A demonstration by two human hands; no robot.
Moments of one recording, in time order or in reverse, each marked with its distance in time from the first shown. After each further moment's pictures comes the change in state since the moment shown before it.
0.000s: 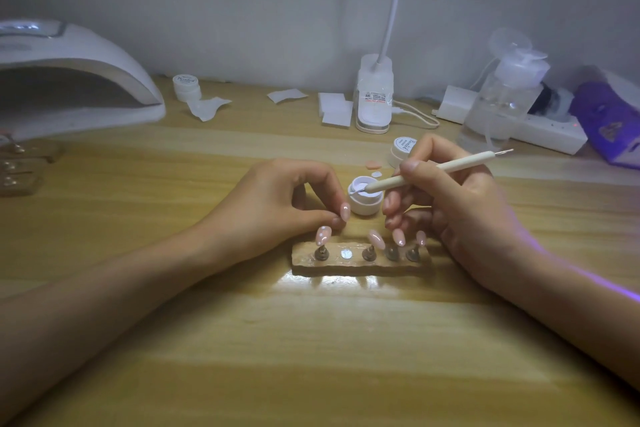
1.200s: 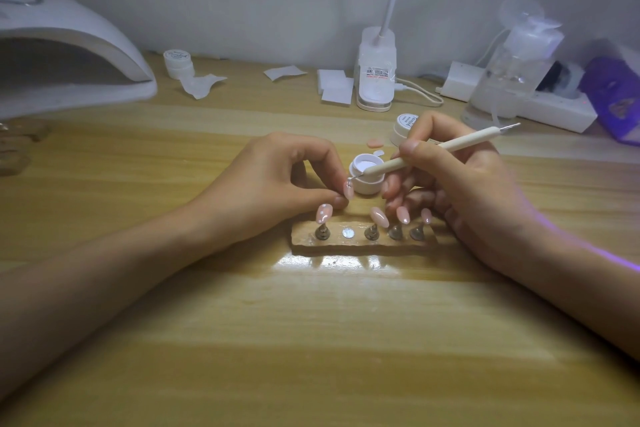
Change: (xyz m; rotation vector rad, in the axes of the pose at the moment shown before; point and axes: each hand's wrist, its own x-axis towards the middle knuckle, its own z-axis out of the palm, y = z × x) left_hand -0.001 0.002 0.000 0.051 0.007 0.011; right_hand -0.002 0.000 0.002 -0.062 -0.034 0.015
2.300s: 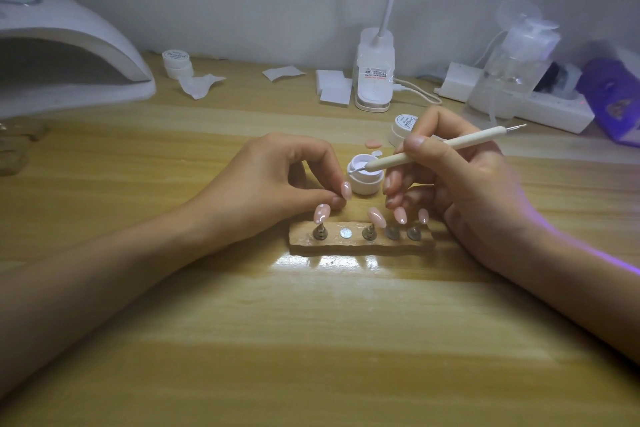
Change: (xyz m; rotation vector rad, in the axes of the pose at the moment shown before) left_hand 0.000 -0.003 0.001 -0.023 0.008 0.003; right_hand -0.001 -0.002 0.000 0.063 0.007 -0.045
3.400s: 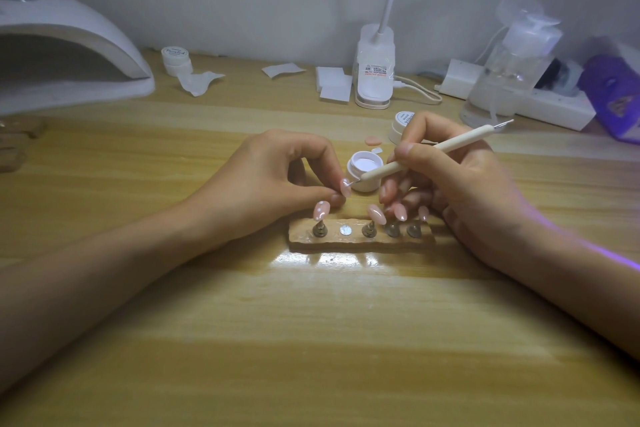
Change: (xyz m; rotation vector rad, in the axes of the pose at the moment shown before) left_hand 0.000 0.002 0.000 0.031 0.001 -0.018; right_hand 0.000 0.000 0.000 -0.089 -0.035 0.058
